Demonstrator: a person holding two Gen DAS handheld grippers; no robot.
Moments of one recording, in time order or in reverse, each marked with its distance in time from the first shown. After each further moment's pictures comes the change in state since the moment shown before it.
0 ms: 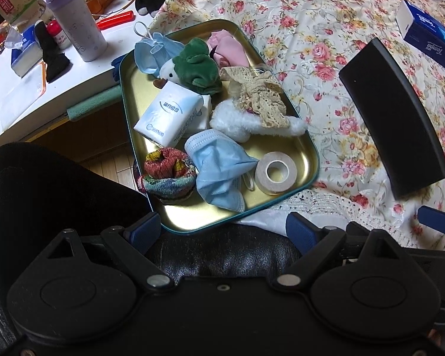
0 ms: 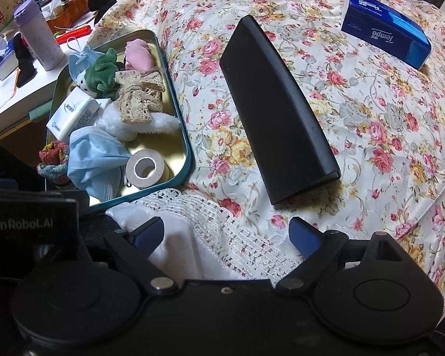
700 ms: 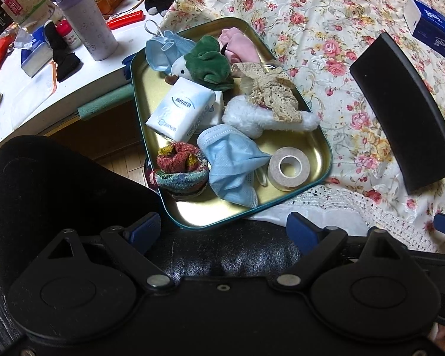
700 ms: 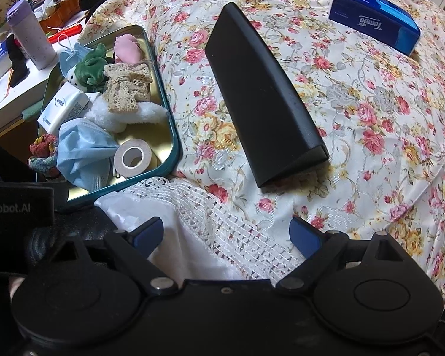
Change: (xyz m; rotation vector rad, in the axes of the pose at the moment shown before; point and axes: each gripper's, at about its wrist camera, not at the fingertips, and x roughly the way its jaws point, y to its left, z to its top) left arm 0.002 0.003 -0.007 0.006 -0.005 0.047; right arm 0.001 -0.010 -0.013 0.037 0.001 -0.016
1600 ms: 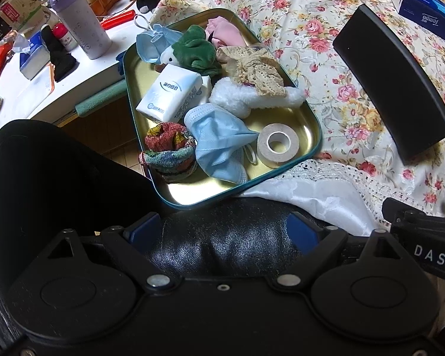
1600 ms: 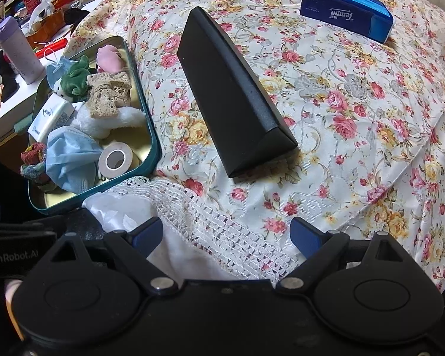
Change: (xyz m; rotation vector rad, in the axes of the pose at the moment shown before) left arm -0.001 -0.017 -0.024 0.048 -0.005 0.021; right arm -0.009 -0.018 -0.011 0.060 -0.026 -0.026
